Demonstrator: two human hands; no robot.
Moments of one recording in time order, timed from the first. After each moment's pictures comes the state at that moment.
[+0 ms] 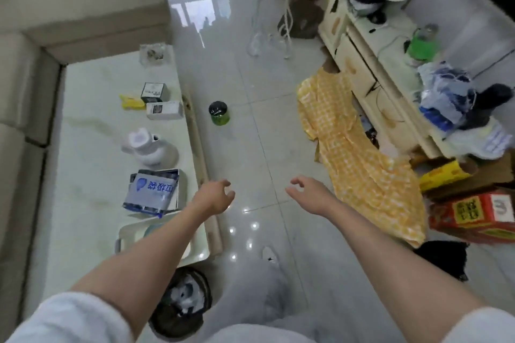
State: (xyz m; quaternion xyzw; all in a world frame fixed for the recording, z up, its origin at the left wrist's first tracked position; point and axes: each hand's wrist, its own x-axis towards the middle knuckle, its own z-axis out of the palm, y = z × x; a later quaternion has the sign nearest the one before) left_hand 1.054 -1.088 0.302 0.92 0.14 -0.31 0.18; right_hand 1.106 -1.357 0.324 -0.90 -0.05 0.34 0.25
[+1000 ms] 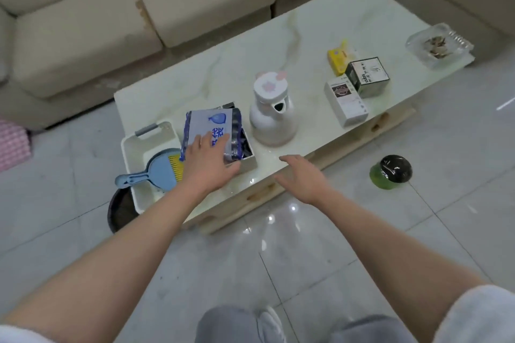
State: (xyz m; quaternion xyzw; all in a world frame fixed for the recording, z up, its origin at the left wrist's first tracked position) left_hand 1.126 -0.964 0.112 0.69 0.71 -0.08 0.14; right_hand 1.366 -0.985 0.062 -0.61 -0.68 0.39 0.07
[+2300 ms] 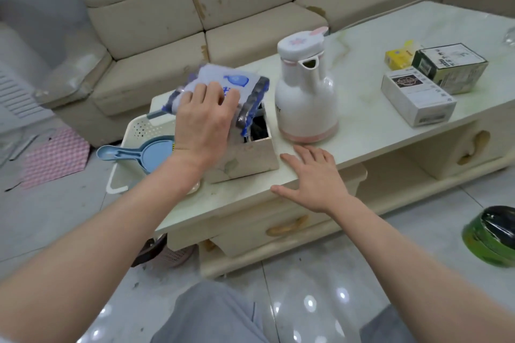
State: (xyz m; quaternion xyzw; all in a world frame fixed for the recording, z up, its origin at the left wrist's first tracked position) left_hand 1.128 -0.955 0.026 0.70 0.55 0.13 -0.44; right_hand 1.338 -0.935 -0.119 -0.50 -0.86 0.07 0.12
